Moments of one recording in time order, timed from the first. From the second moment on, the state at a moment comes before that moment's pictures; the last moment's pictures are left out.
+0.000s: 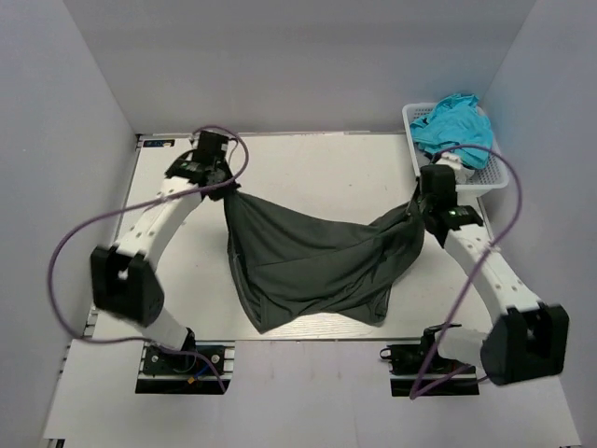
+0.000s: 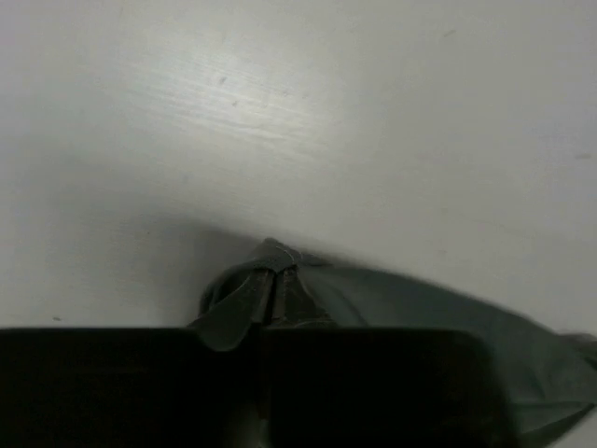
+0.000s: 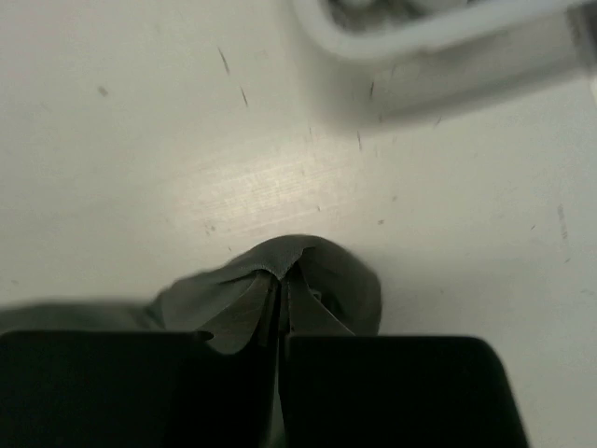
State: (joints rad) left arm -0.30 1.50 1.42 -0.73 -0.19 -0.63; right arm 0.22 1.16 0.98 -0.44 0.32 0.35
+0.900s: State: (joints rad) left arm -0.31 1.46 0.87 -0.56 0.21 -0.62; right arm 0.18 1.40 0.94 -0.35 0.21 0.36
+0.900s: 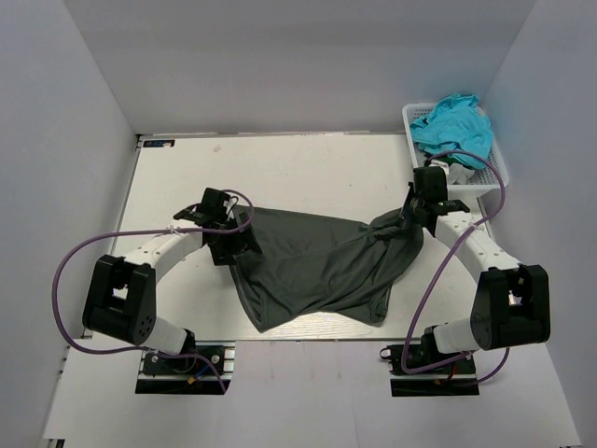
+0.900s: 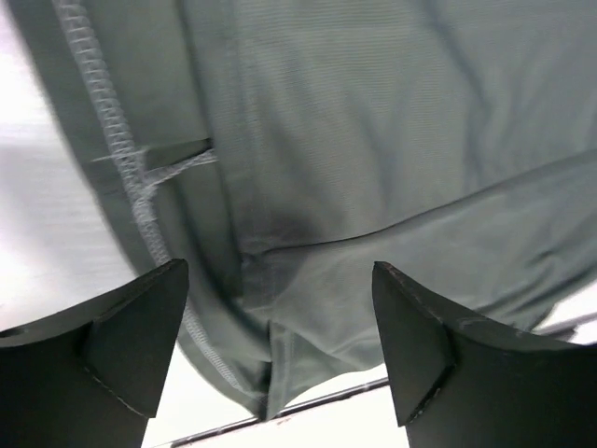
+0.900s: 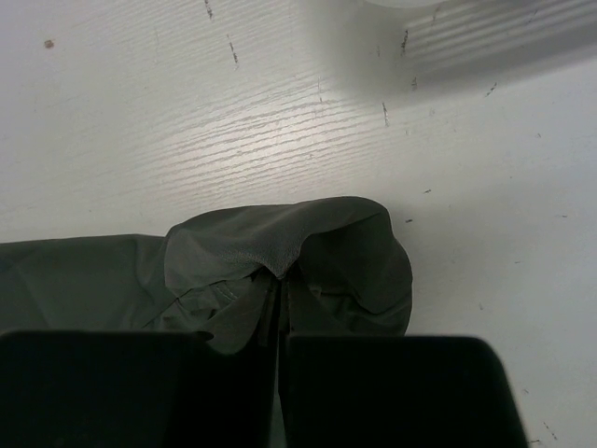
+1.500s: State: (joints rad) left arm -0.36 1.51 0.86 -0.54 0.20 -0.63; right arm 0.17 1.42 0.94 -0.36 0.21 0.36
